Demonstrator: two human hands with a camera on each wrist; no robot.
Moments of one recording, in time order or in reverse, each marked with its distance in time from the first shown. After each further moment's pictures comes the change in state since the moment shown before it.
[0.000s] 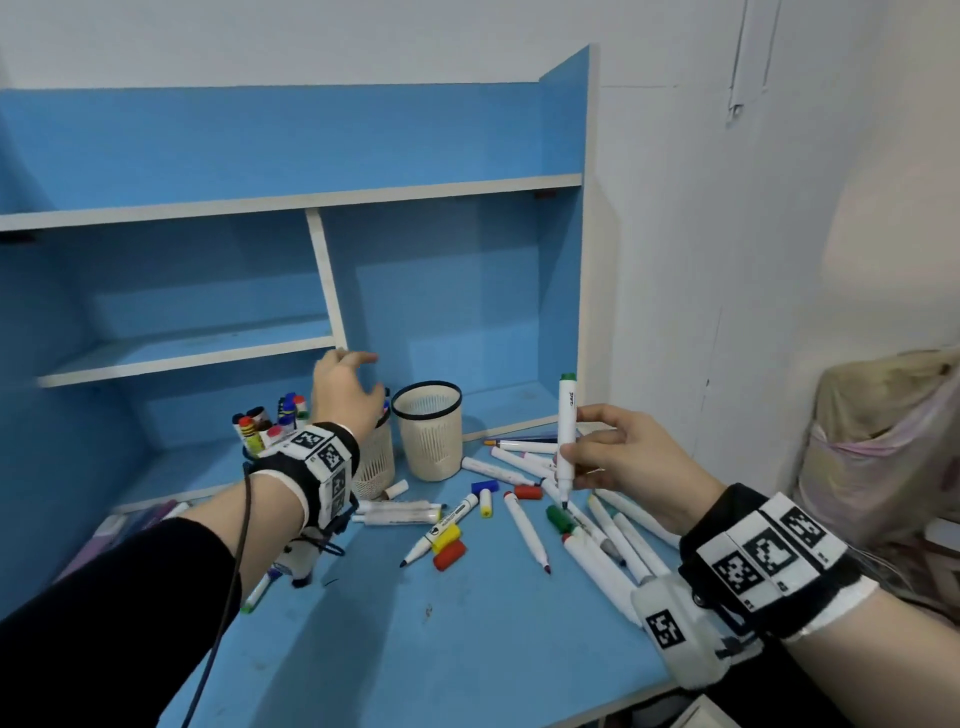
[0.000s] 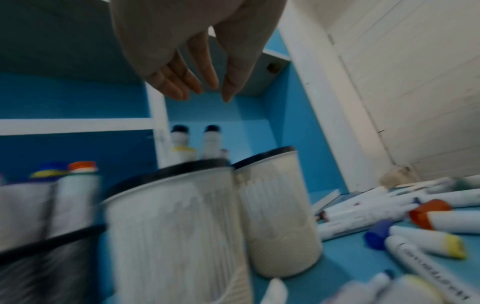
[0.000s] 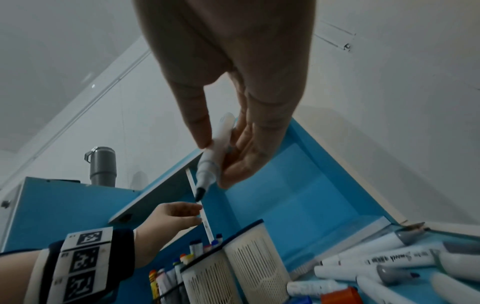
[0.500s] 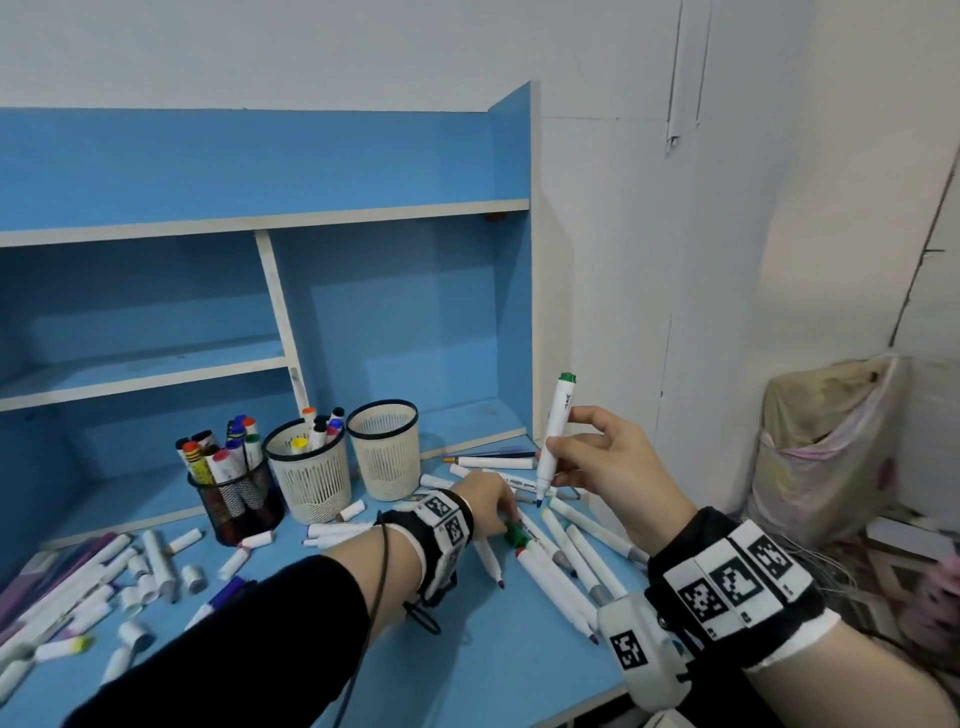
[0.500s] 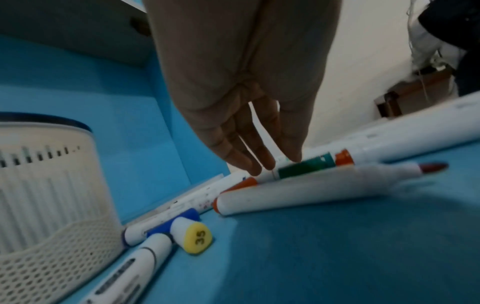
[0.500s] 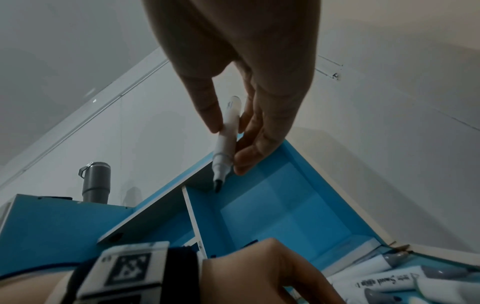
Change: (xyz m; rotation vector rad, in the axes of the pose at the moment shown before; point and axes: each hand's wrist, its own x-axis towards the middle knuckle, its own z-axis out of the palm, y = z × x) left_hand -0.093 0.103 0.101 0.278 -1.025 0.336; right_hand -0.015 -0.003 -0.020 0.023 0.179 -0.117
